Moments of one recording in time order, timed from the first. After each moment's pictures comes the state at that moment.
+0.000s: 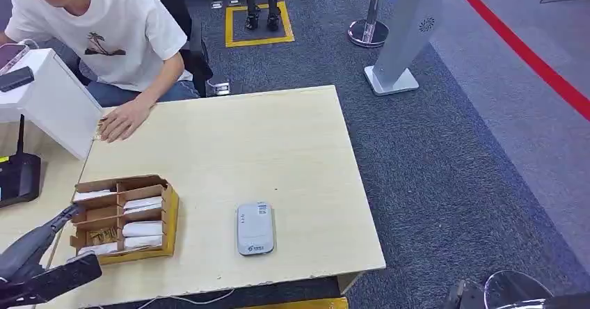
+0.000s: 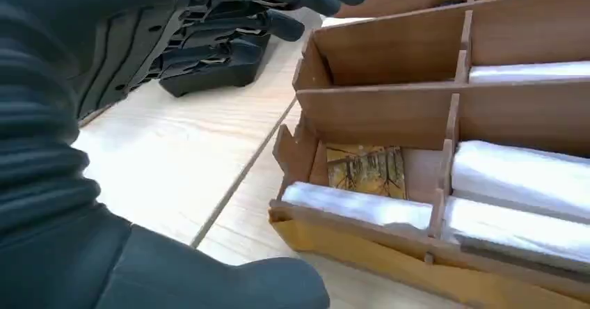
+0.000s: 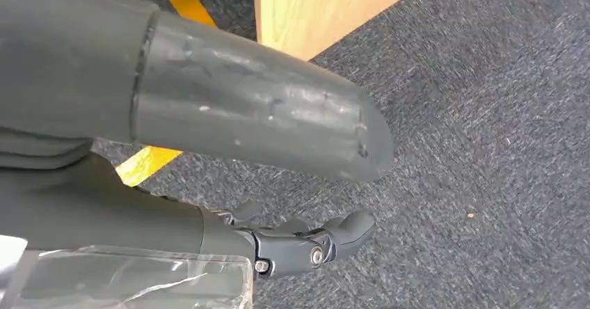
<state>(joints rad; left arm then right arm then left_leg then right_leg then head) 0.22 0.80 -0.06 -1.86 -0.32 -0.36 0.25 -0.16 0.06 -0.89 -0.37 0.30 -0.01 -0.56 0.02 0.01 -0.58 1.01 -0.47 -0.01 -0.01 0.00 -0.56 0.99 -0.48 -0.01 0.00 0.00</state>
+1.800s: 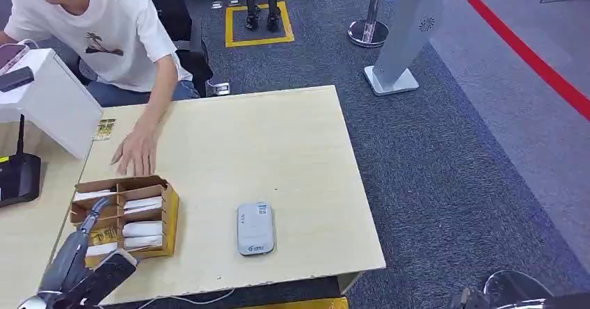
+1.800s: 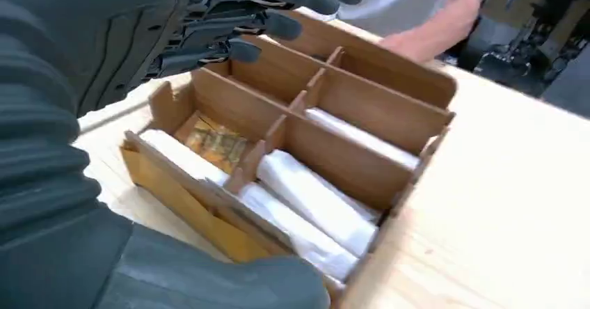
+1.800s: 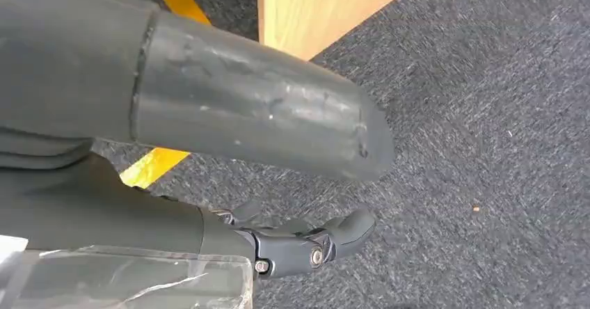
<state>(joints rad) 0.26 0.35 -0.06 -1.88 -0.40 -0.11 0.05 -0.13 0.06 -0.89 -0.36 0.25 0.01 -0.59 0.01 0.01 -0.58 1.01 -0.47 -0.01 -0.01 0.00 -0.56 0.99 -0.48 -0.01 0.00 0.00</state>
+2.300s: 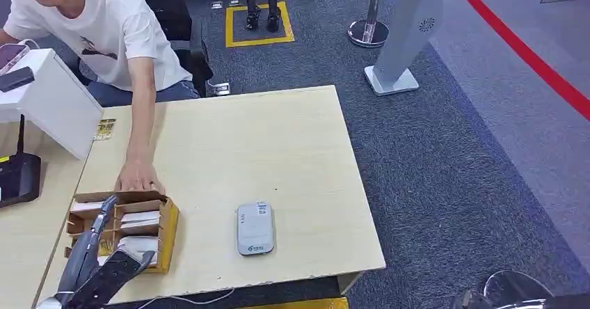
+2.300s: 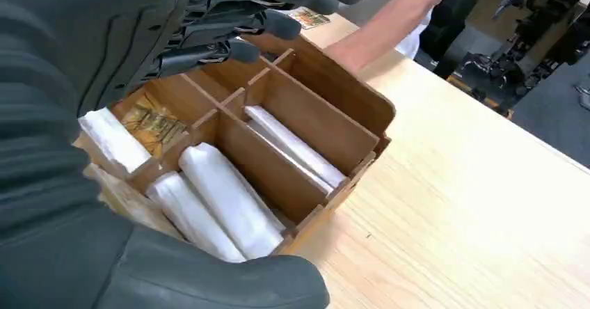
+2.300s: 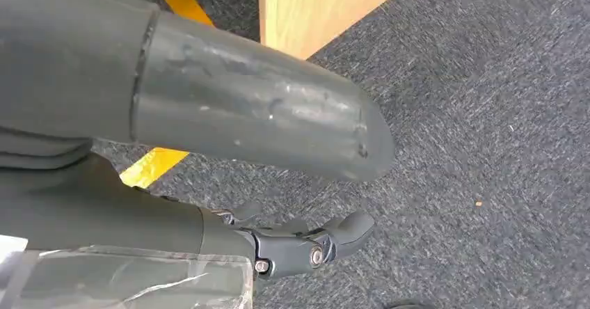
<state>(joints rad) 0.26 0.24 -0.06 -1.88 -0.37 -0.10 0.01 -0.13 0.06 -0.90 -0.37 0.25 0.01 -0.59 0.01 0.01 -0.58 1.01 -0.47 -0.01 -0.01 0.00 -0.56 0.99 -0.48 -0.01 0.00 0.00</state>
